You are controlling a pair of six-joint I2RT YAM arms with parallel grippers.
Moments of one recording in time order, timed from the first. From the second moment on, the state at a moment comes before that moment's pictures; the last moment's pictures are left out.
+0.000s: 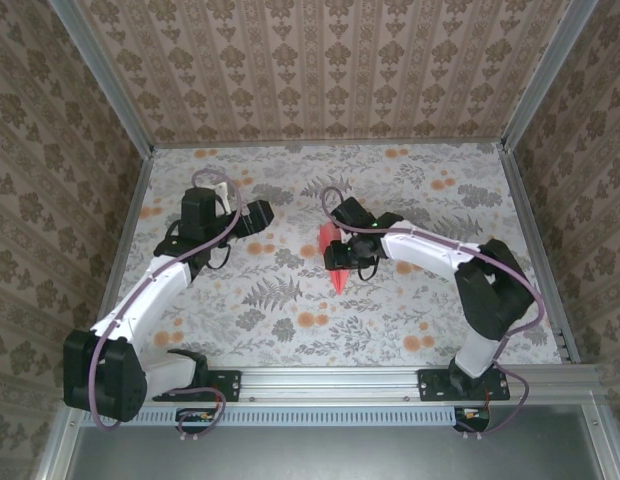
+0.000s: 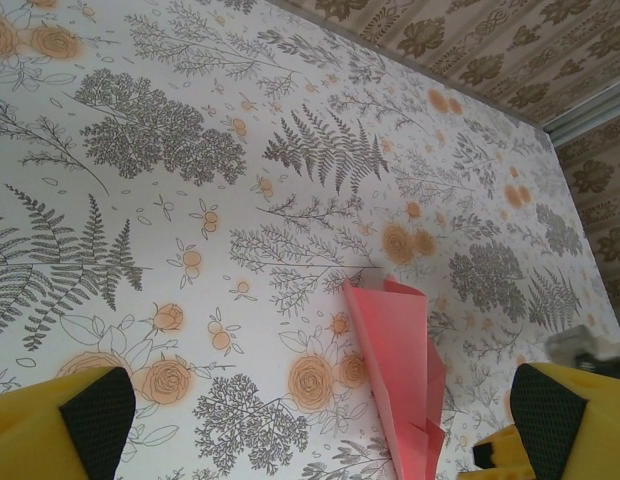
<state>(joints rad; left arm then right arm) -0.31 1.18 0.83 -0.21 0.29 -0.54 0.64 1.74 1.19 -0.62 -0.11 0.54</state>
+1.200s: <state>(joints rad) -0.29 1.14 0.85 -0.30 0.30 -0.45 0.49 2.04 1.63 -0.83 -0.01 0.52</state>
